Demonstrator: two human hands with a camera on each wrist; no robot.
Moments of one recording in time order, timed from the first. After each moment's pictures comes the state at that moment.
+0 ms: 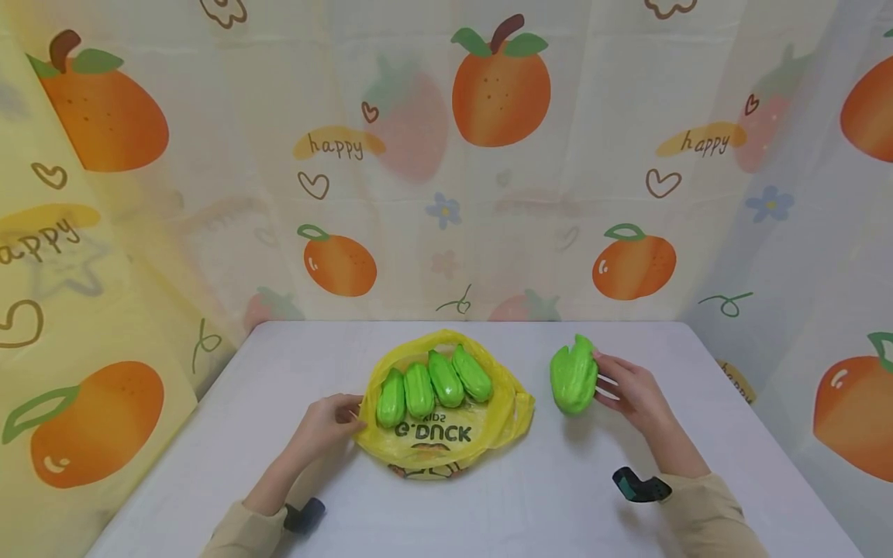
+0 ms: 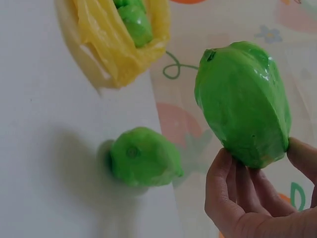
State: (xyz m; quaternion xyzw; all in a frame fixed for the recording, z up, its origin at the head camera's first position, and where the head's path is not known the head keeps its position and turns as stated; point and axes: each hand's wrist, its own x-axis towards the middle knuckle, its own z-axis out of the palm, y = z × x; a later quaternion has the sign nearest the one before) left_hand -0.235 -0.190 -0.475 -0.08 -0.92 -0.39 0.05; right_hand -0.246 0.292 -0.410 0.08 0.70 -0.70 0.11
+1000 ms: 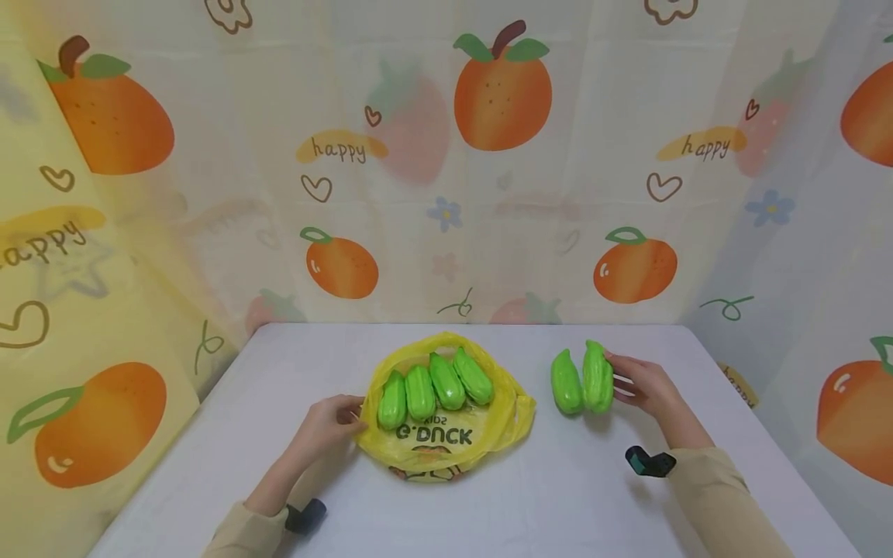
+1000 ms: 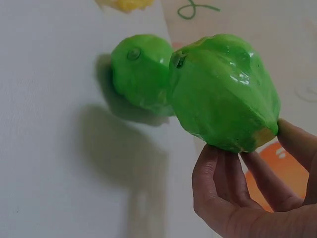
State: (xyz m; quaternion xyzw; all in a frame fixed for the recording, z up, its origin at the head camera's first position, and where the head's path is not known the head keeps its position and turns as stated) left_hand -0.235 -0.190 -0.473 -0.08 -0.91 -0.39 0.05; right_hand -0.282 0.324 -0.425 0.15 0.74 -0.64 0.15
